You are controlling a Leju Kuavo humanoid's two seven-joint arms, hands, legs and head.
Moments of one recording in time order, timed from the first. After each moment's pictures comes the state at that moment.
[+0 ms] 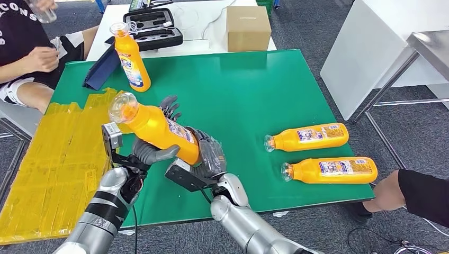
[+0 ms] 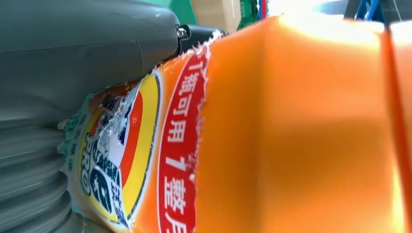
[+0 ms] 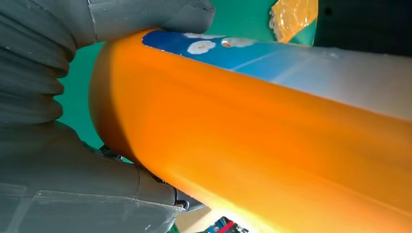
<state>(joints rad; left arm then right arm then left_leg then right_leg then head) -0.46 -0.11 -0.22 -0.99 0.21 -0.32 -0.43 -0.49 0.36 0.63 -0.63 0.59 -0.61 -0.33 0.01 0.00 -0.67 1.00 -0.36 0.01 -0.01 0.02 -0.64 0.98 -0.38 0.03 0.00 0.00</state>
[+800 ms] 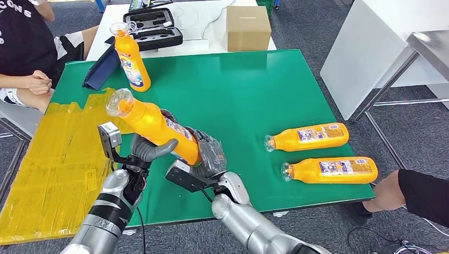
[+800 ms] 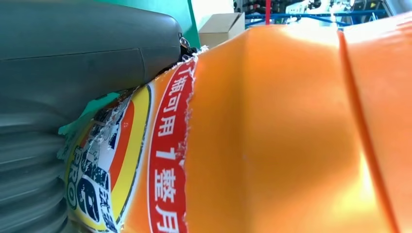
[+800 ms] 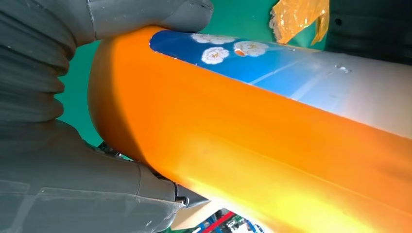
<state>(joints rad) -0.44 -0.14 -0.17 -0.99 0.20 -0.17 -0.42 -0.52 0.35 0.63 -0.59 0.59 -0.65 -0.38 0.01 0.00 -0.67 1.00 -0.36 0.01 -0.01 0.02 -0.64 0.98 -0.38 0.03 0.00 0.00</state>
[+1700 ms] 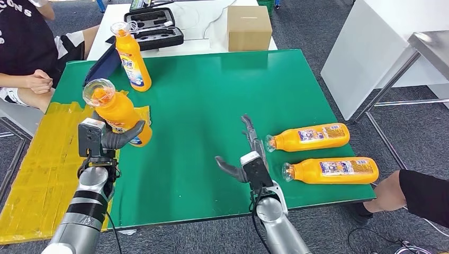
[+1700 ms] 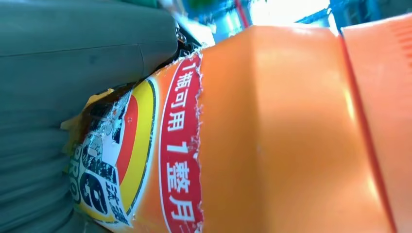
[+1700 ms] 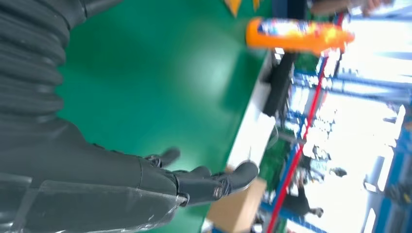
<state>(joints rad) -0.45 -0.07 0.00 -1.05 -0.19 0.30 -0.46 -0.19 0.19 0.31 -1.24 0.28 -0.26 -0.46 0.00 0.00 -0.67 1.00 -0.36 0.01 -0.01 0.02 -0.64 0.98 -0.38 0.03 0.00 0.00</state>
